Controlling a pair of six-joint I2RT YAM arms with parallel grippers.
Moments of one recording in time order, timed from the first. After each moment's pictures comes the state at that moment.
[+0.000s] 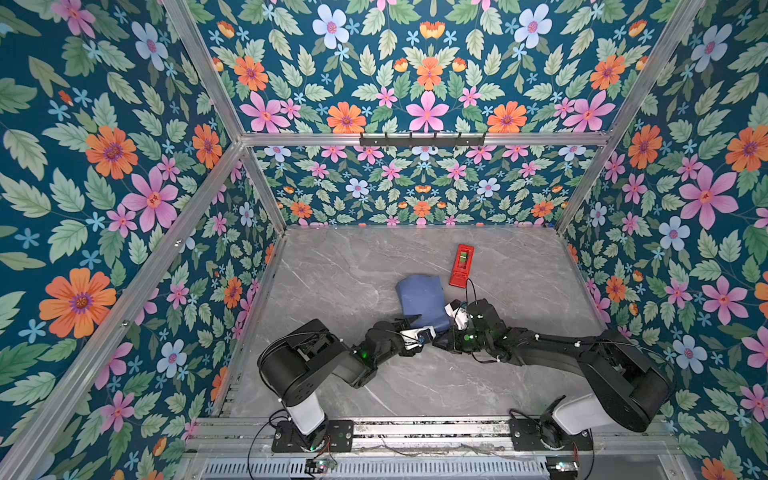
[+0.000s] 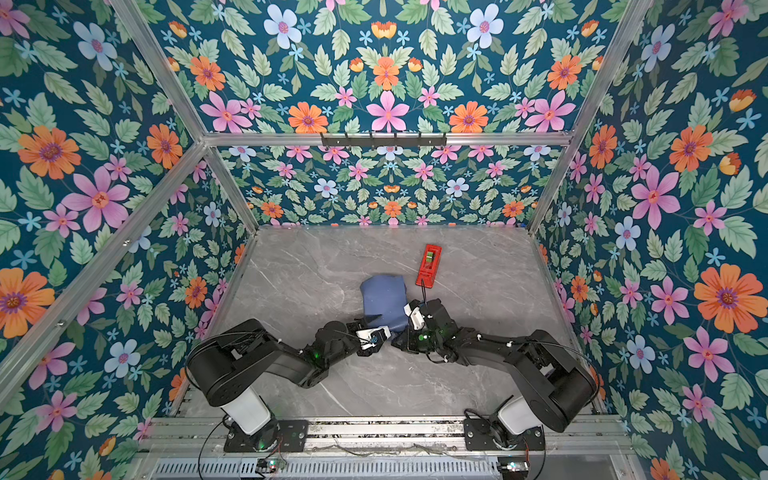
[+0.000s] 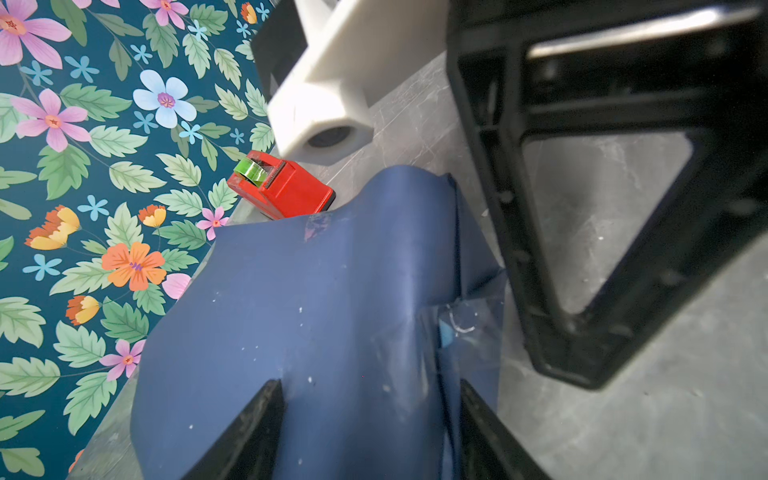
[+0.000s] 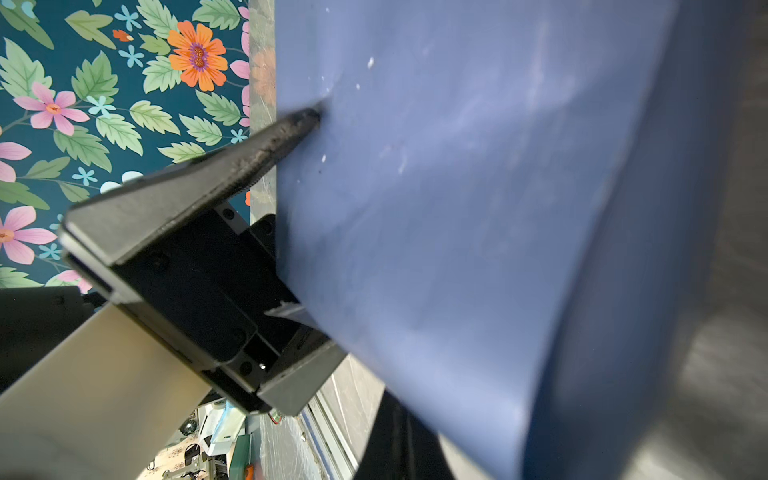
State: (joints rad) left arm -0.82 1.70 0.35 1.05 0.07 0.69; right arm 0.65 1.48 0.55 0.22 -0.56 0.84
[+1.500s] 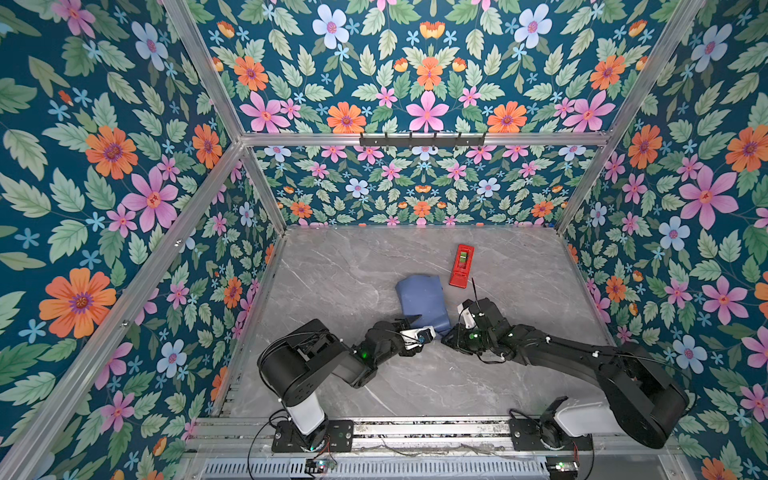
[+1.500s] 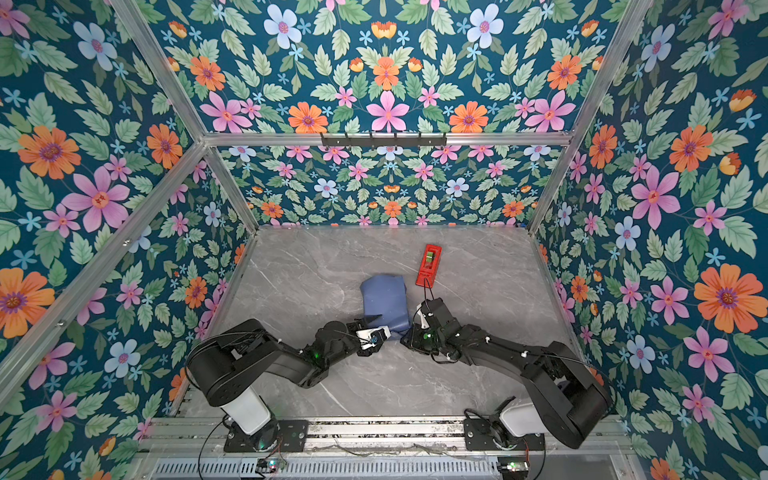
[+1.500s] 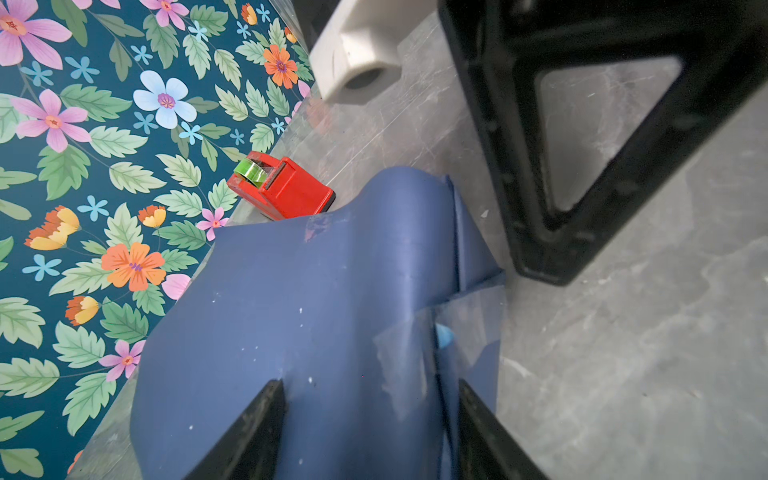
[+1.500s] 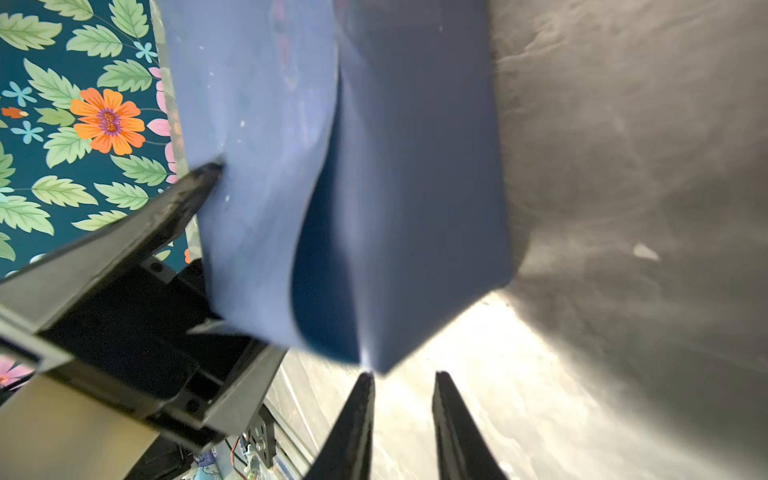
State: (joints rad) left arm -0.82 1.70 0.35 1.05 0.07 0.69; right arm 0.65 1.35 0.59 -0.09 -0.35 0.88
